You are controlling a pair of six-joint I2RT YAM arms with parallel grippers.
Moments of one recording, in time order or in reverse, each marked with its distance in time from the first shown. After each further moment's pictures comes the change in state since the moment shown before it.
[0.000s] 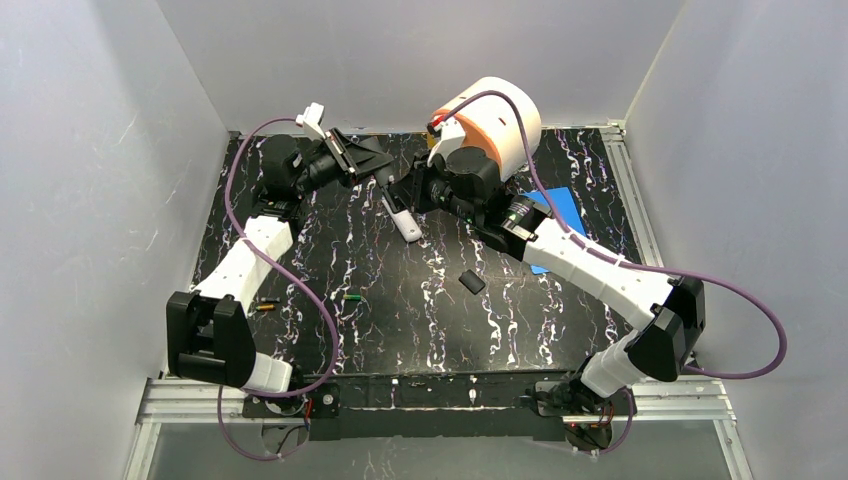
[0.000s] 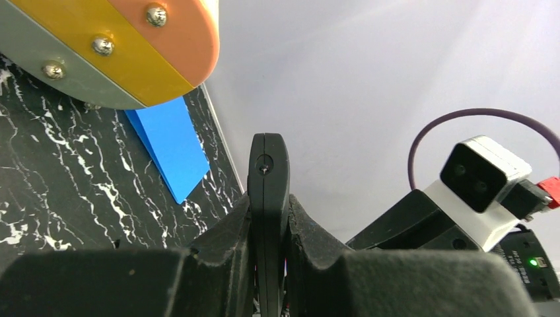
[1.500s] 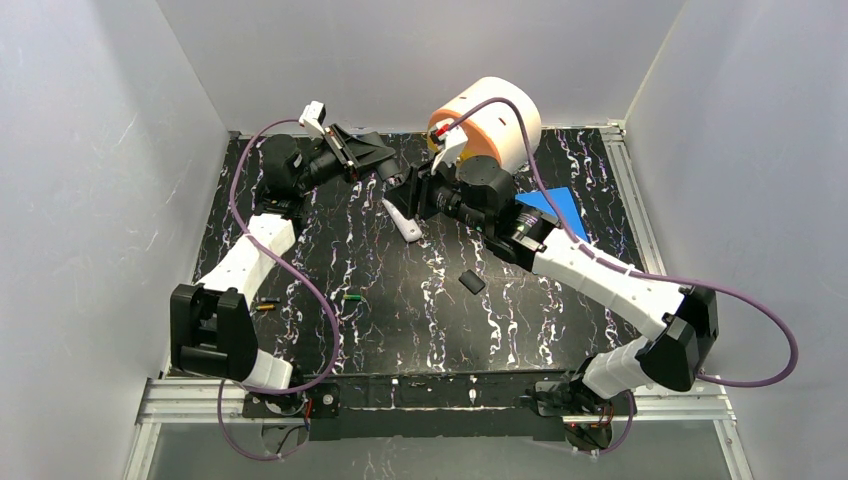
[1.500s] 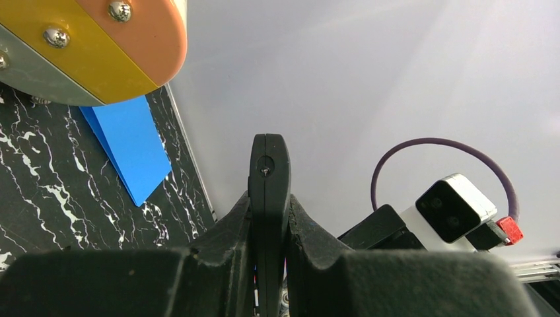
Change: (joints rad) left arm 0.000 0.032 0.000 0.127 0.029 -0.191; right arm 0.002 -0.068 -0.101 0.126 -0.078 -0.079
